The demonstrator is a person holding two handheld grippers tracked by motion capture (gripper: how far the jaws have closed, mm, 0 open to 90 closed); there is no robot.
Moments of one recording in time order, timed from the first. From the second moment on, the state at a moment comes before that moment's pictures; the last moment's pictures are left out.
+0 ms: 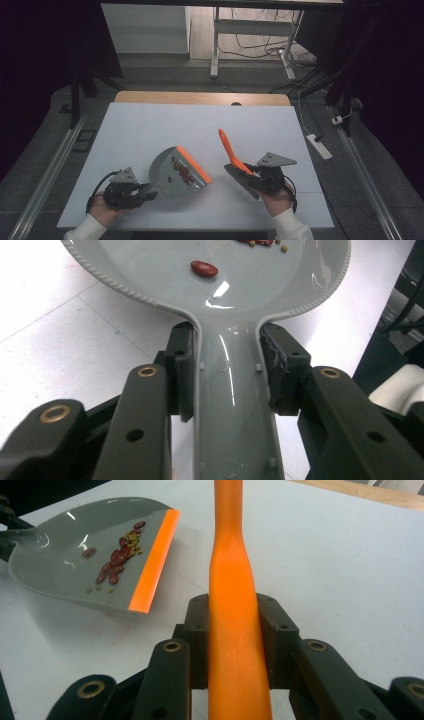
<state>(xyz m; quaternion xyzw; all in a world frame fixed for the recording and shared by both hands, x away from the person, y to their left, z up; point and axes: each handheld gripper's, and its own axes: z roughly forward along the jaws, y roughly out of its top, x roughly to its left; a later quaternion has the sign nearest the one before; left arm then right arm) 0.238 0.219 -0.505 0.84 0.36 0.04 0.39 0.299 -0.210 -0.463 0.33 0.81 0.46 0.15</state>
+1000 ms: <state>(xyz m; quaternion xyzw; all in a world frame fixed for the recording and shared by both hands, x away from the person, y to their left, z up) 0.235 0.228 -0.505 0.82 0.41 0.08 0.40 0.306 -0.224 -0.463 0.32 0.82 0.45 0.14</state>
